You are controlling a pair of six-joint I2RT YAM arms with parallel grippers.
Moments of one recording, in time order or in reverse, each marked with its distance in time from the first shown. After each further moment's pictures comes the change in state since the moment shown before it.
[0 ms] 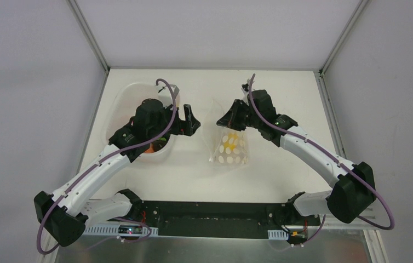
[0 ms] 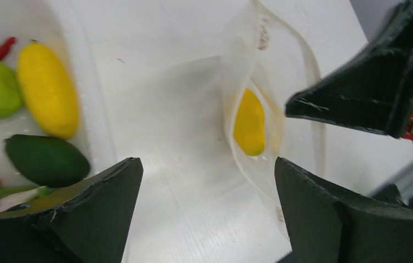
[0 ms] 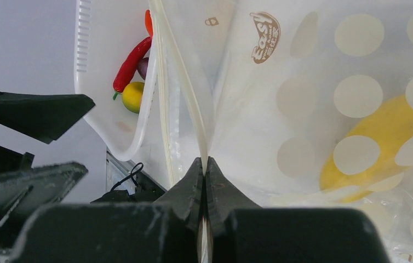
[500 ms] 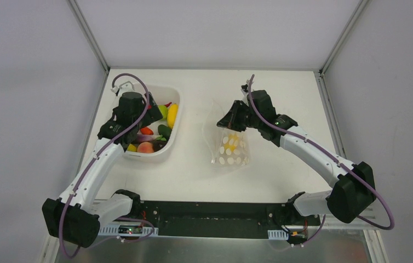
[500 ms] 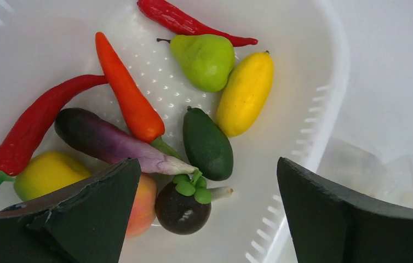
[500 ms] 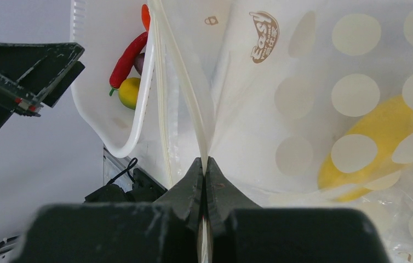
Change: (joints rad) left arm 0.329 0.027 -0.002 -0.168 -0.281 -0.143; right arm 0.000 0.002 0.000 -0.013 -0.008 -0.012
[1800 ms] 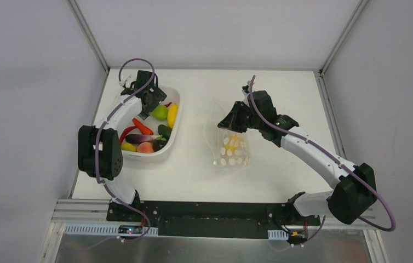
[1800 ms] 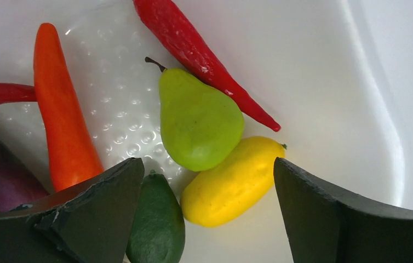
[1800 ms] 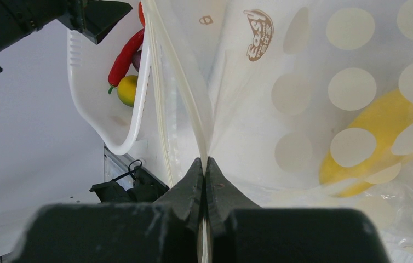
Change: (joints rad) left arm 0.132 0.626 0.325 0.002 0.023 -0.362; right arm 0.000 -0.011 0.000 -0.030 0.002 0.013
